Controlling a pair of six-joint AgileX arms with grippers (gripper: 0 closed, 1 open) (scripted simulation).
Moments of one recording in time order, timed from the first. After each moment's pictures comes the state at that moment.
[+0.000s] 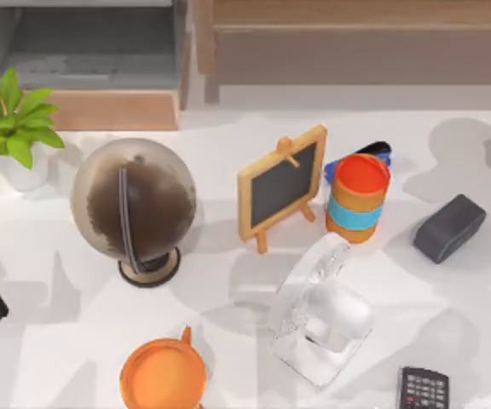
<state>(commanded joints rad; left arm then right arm) 0.00 0.00 0.00 0.00 0.00 0.00 -0.20 2.01 0.82 0.89 -0.15 -0.05</state>
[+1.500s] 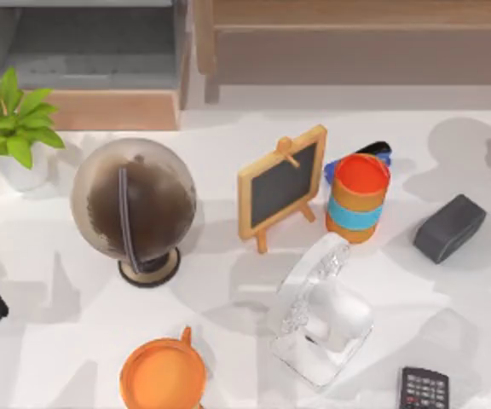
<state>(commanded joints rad) 0.00 0.00 0.00 0.00 0.00 0.00 -0.20 2.02 0.82 0.89 -0.15 -0.05</state>
